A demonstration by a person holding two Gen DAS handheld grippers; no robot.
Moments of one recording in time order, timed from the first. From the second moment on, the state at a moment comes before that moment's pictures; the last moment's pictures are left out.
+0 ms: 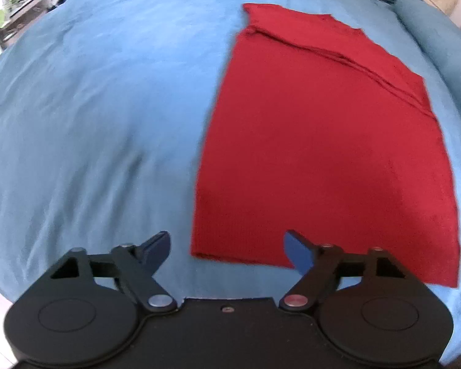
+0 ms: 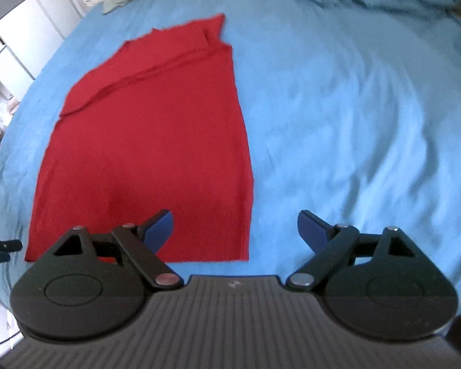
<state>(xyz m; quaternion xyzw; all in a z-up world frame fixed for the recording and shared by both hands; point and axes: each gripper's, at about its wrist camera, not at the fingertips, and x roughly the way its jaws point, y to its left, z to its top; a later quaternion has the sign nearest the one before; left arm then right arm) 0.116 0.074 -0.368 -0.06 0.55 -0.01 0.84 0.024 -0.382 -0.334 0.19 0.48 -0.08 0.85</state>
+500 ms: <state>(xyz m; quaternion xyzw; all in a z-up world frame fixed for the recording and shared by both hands) 0.110 0.078 -0.402 -0.06 0.51 0.00 0.86 0.036 -0.379 -0.404 0.21 0.49 -0.07 0.84</state>
